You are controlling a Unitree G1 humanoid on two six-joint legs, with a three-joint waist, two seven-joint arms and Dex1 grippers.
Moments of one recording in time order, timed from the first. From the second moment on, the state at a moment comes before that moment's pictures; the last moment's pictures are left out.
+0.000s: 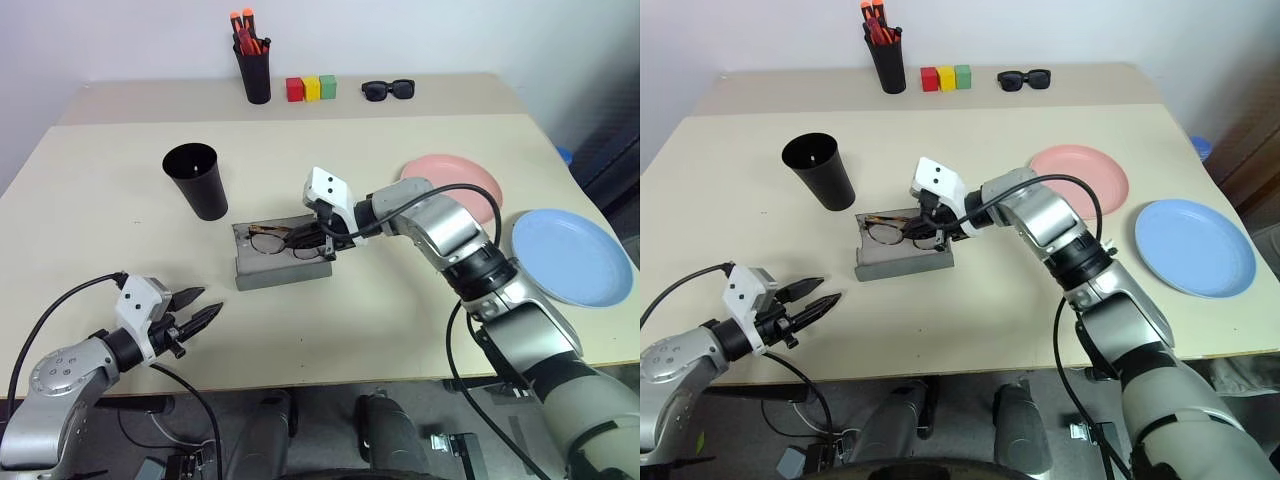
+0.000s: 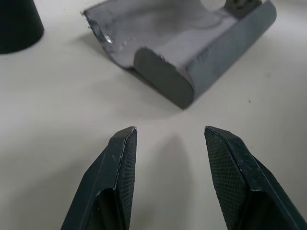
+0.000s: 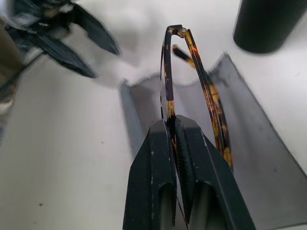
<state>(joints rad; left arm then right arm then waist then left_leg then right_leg) 0.26 0.63 0.30 -0.39 -0.42 0.36 -0.78 -1.03 -0.36 0.49 0.35 0.29 0.58 1.11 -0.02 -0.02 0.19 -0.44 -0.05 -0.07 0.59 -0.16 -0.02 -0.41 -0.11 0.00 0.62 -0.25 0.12</state>
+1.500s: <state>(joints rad) -0.75 0.44 -0.04 0.01 -0.41 1.15 -0.29 -0.39 -0.59 0.11 -0.33 0.17 0.50 0.86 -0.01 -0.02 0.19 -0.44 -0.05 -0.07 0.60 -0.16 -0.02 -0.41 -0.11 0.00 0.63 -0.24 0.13</state>
